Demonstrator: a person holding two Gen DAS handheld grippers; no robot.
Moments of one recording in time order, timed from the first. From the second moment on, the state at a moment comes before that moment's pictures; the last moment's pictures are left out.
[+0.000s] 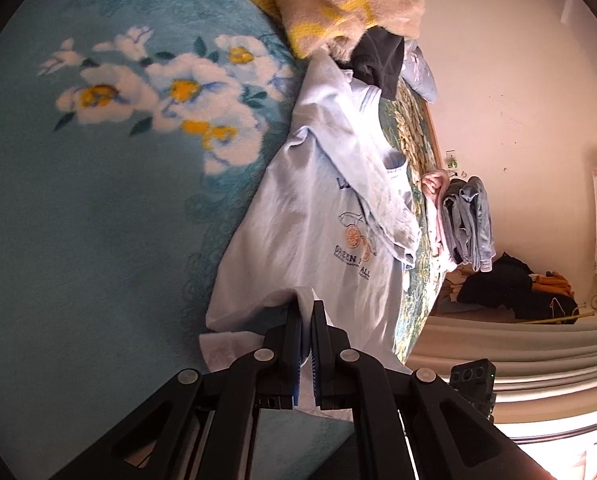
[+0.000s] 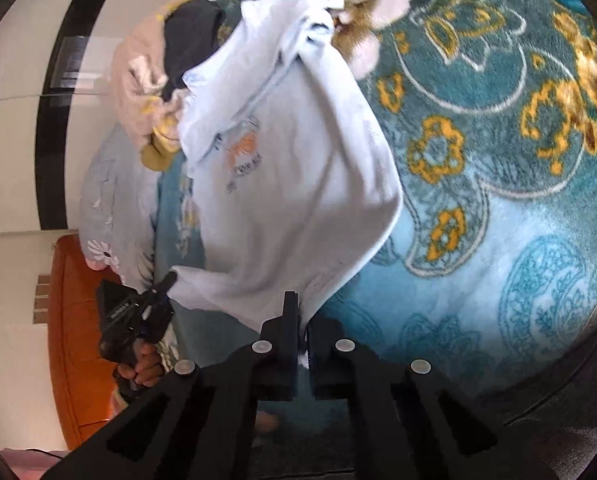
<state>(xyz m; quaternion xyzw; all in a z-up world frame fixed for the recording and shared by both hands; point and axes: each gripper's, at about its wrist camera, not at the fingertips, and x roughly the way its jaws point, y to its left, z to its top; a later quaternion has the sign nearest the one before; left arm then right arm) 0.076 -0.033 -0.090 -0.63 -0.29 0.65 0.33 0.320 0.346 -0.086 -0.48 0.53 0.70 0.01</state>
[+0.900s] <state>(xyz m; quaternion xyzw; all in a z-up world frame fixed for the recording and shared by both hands) 0.024 0.010 -0.124 -0.65 -0.27 0.63 0.33 0.279 0.401 -0.103 -0.46 0.57 0.68 0.07</state>
